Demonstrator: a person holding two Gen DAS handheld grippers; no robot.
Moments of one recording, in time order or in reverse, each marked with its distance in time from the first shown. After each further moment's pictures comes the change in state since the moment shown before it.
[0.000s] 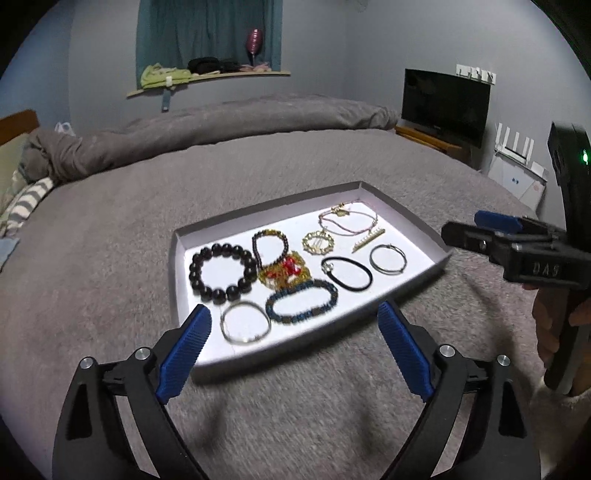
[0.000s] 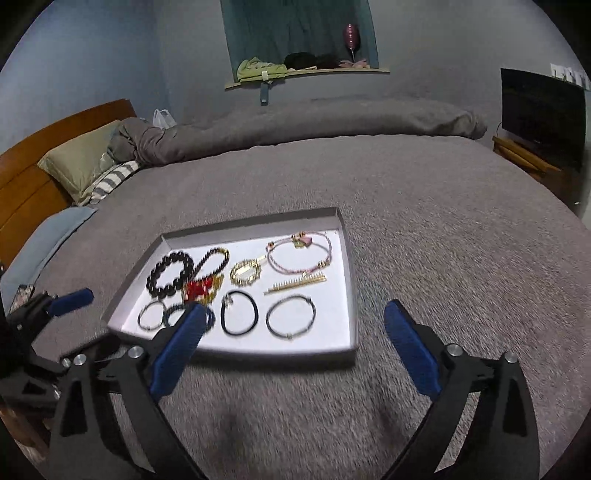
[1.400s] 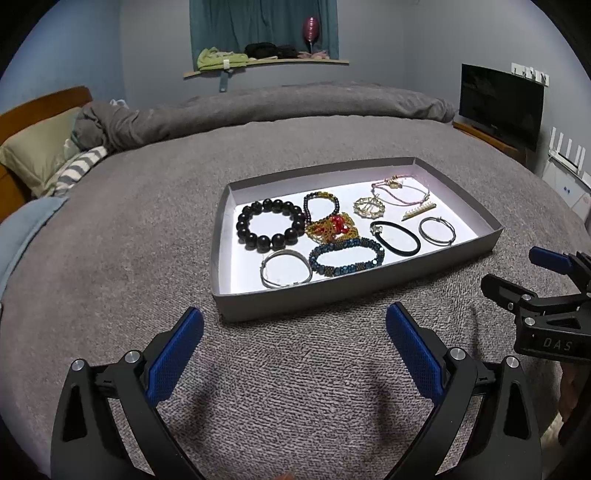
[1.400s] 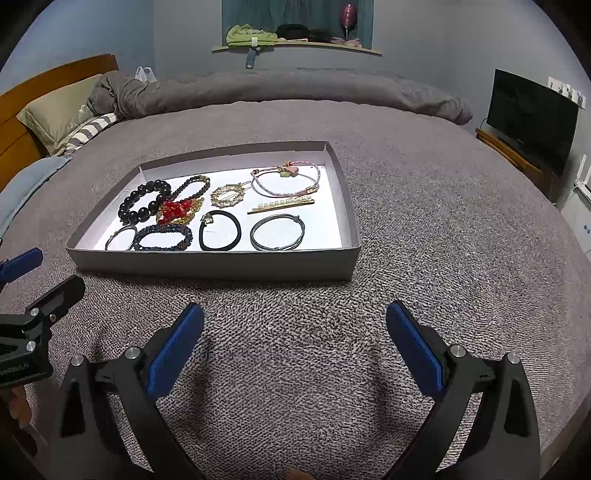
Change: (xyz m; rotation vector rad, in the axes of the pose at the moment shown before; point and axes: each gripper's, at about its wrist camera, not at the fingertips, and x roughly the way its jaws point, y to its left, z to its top) left arm 0.008 -0.003 -0.031 -0.089 0.045 0.222; right arm 0.013 0.019 -0.046 -0.053 0.116 -0.146
